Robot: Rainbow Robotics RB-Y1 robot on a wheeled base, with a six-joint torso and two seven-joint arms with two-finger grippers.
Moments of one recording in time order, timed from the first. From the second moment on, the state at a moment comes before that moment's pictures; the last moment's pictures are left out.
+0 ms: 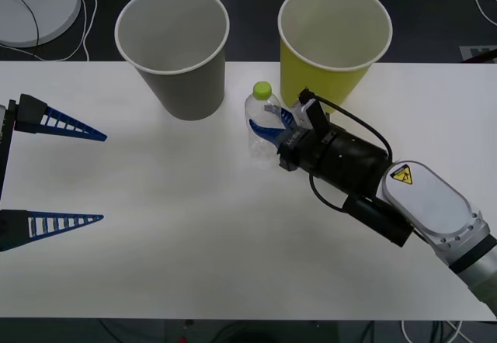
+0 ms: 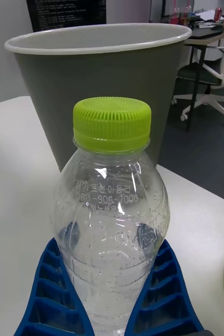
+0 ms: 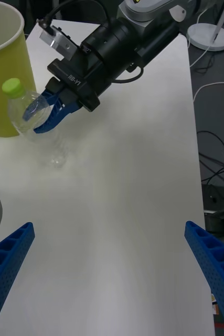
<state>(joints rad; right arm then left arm) -0.30 -0.54 0.51 -1.62 1.45 -0.25 -0.23 0.16 1.26 0.30 -2.13 -1.08 -1.16 0.32</state>
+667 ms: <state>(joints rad) -0.27 -0.62 0.51 -1.73 1.39 -0.24 -0.24 0.16 1.26 0.30 -2.13 -1.08 -1.16 0.32</state>
